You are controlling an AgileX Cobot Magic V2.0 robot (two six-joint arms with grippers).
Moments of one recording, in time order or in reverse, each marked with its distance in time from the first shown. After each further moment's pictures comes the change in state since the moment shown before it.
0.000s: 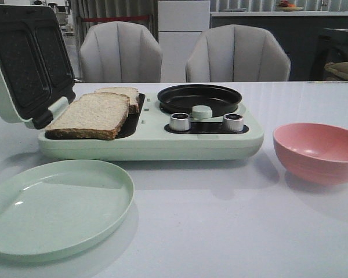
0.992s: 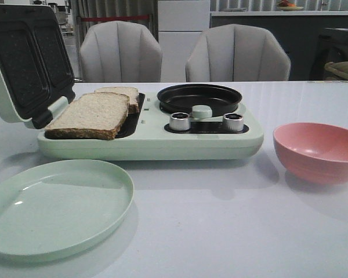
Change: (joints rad) left arm 0.591 1.093 -0.801 -0.505 0.276 0.135; right arm 0.000 0.000 0.000 0.002 0.000 0.000
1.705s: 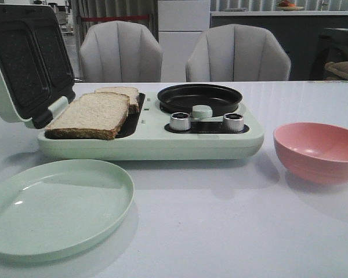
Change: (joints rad) left arm 0.206 0.341 -0.011 -0.603 0.237 0.447; right arm 0.000 0.000 0.000 0.000 0.000 0.002
